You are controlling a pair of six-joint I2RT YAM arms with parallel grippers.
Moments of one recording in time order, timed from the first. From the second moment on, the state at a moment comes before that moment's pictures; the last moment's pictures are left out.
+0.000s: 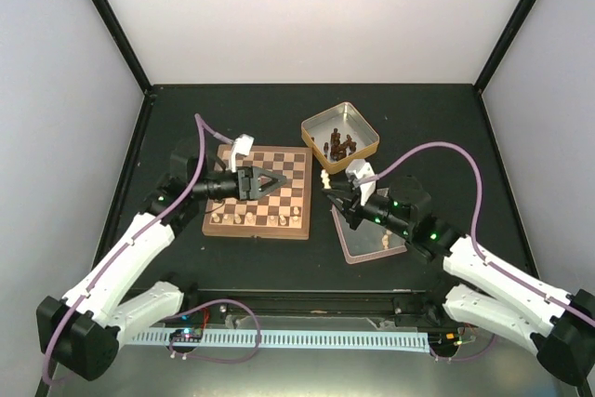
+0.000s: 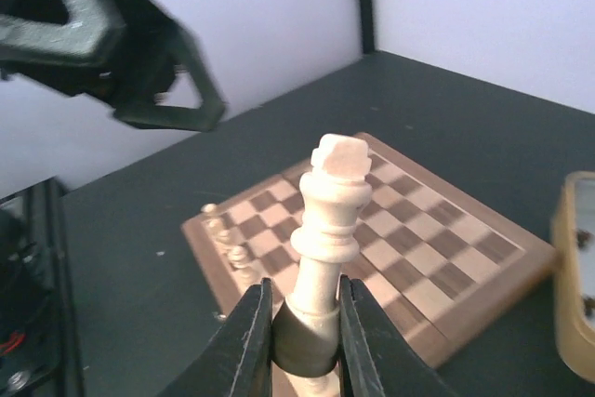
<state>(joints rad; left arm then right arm) -0.38 0.94 0.78 -0.23 0.86 -0.68 0.78 0.86 0.56 0.09 -0.21 0.14</state>
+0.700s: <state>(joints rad) -0.55 1.18 0.99 -0.26 0.94 -0.69 0.79 1.00 0.67 0.04 -0.48 0.00</state>
